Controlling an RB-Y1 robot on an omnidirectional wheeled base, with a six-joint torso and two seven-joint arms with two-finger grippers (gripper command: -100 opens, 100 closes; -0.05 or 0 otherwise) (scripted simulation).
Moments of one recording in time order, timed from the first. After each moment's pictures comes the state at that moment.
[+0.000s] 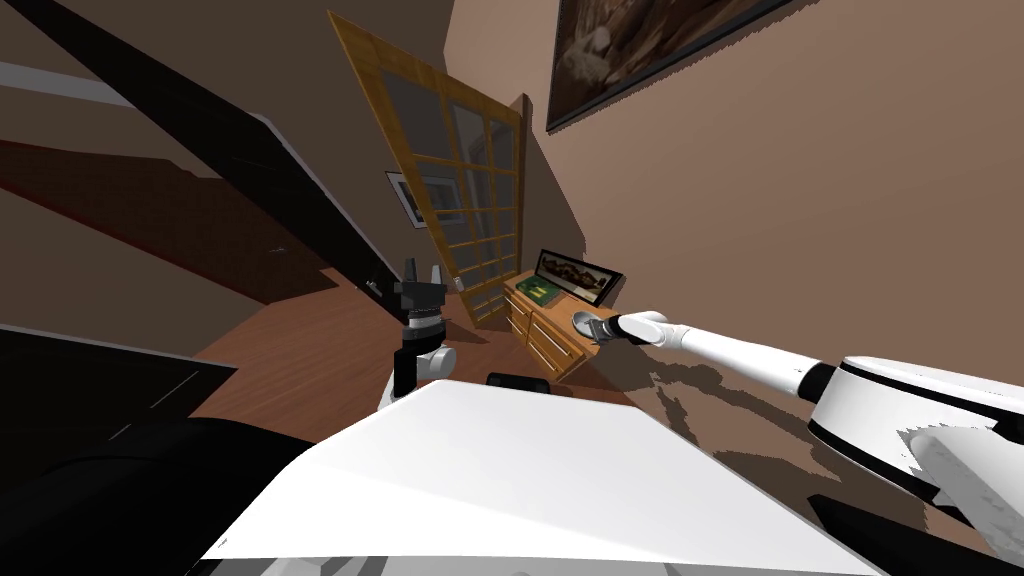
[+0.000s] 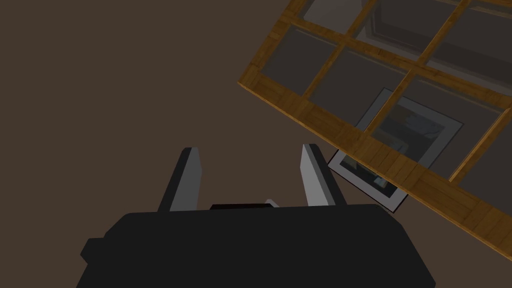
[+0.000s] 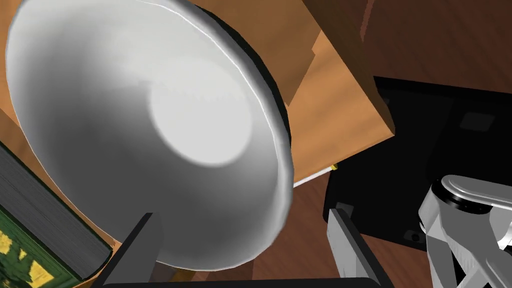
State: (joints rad) left arm 0.47 0.00 0.00 -2.37 0.08 -0.48 0.15; right arm -0.65 -1.20 1.12 -1.34 1.69 -0.69 -0.18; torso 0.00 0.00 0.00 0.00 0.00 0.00
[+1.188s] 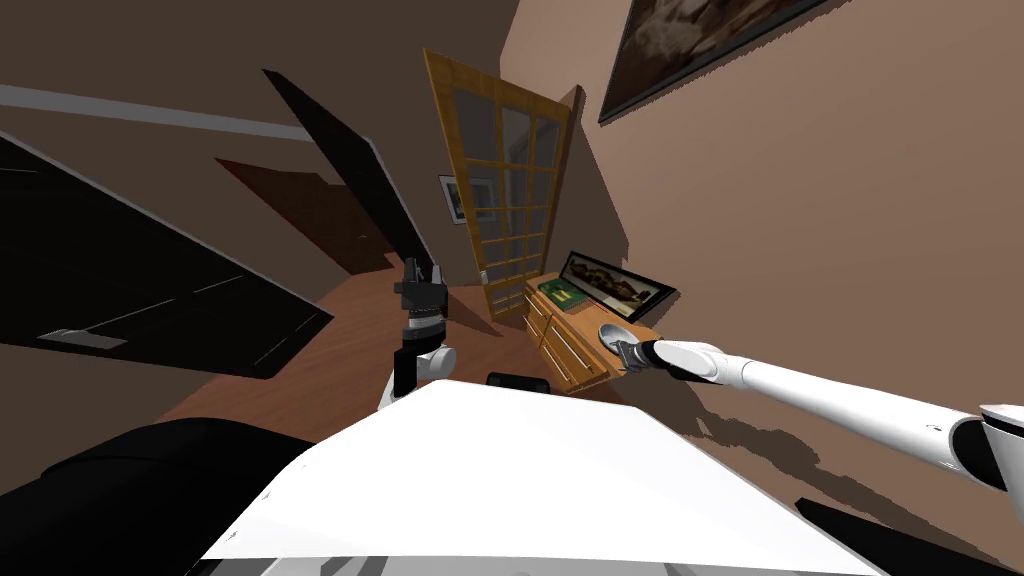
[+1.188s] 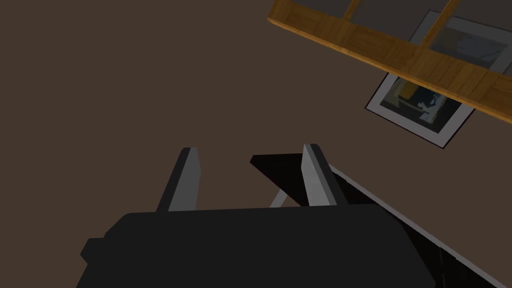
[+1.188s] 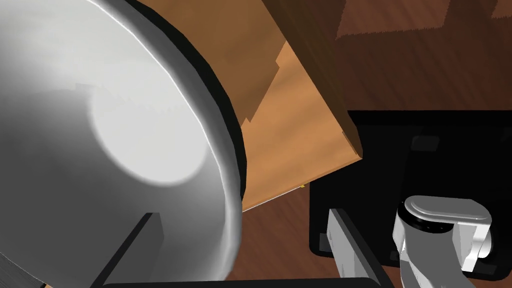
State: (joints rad) left arm 0.47 0.00 0.00 -2.37 0.08 -0.48 0.15; right arm -0.47 -1.37 1.20 -1.34 1.53 -0.52 -0.10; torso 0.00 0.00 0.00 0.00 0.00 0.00
